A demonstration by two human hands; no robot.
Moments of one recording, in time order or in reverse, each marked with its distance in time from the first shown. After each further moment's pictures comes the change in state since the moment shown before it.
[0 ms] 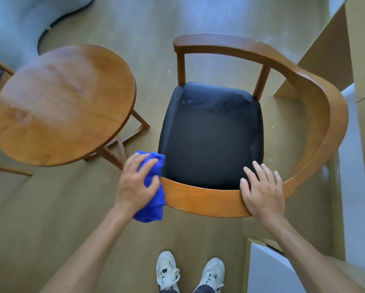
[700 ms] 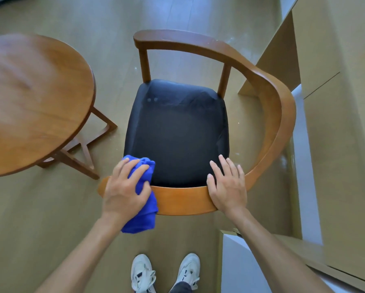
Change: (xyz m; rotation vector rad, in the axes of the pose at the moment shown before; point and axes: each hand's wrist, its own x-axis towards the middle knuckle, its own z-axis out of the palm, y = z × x) left_hand -0.007 0.050 0.033 0.037 -0.020 0.136; right_hand 0.000 0.003 -0.003 0.015 -0.023 0.014
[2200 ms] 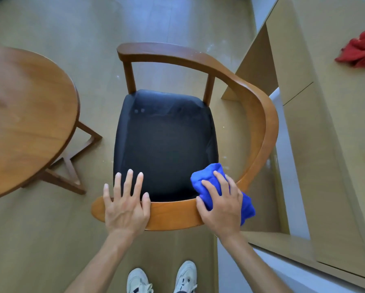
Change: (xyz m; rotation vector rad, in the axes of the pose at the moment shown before) left_hand 0.004 0.006 0.026 0.339 -0.270 -0.125; right_hand -0.032 -0.009 -0.003 0.105 0.333 -0.003
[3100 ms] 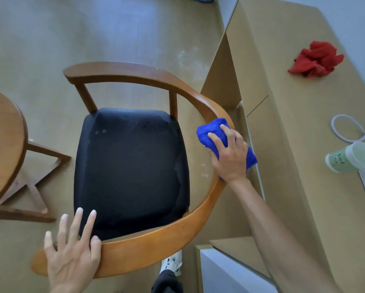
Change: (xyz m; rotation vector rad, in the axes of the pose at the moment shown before) left_hand 0.014 0.000 0.008 0.017 0.203 -0.031; right_hand 0.192 0.128 -0.038 -0.210 0.195 -0.108
